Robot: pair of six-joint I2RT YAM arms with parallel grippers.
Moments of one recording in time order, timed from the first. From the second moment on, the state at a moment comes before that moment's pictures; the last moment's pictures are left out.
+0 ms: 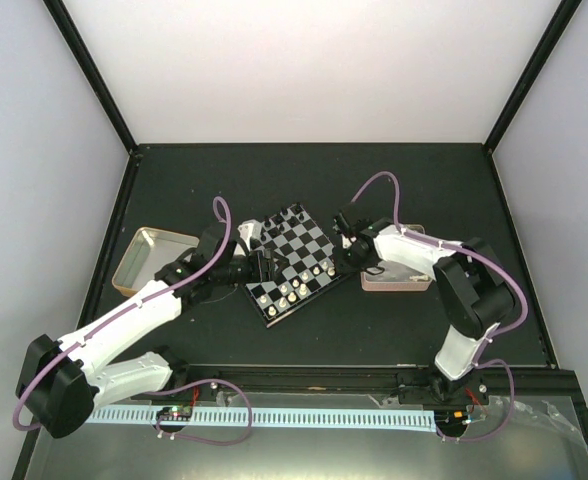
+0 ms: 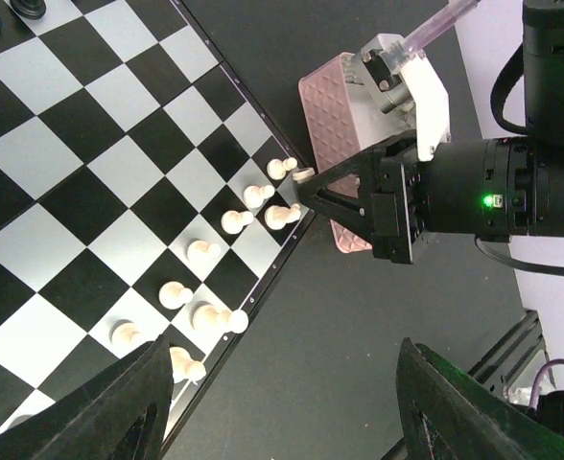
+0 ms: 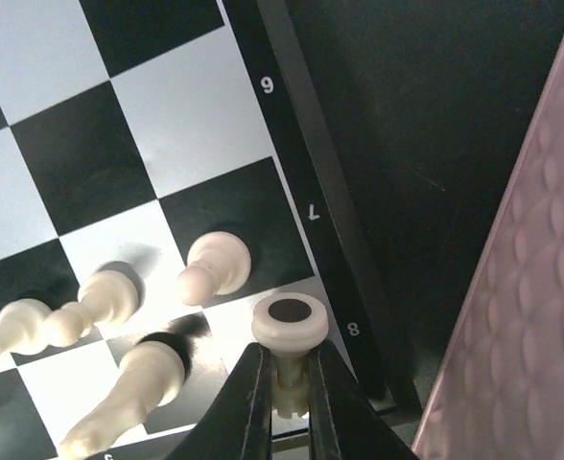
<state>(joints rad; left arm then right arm) -0.62 1.06 0.70 -0.29 0.29 -0.74 0.59 1.75 1.07 -0.59 -0.03 0.36</state>
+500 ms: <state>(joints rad) -0.61 1.03 0.71 -0.27 0.41 -0.80 0.67 1.38 0.89 -0.38 -0.10 0.19</state>
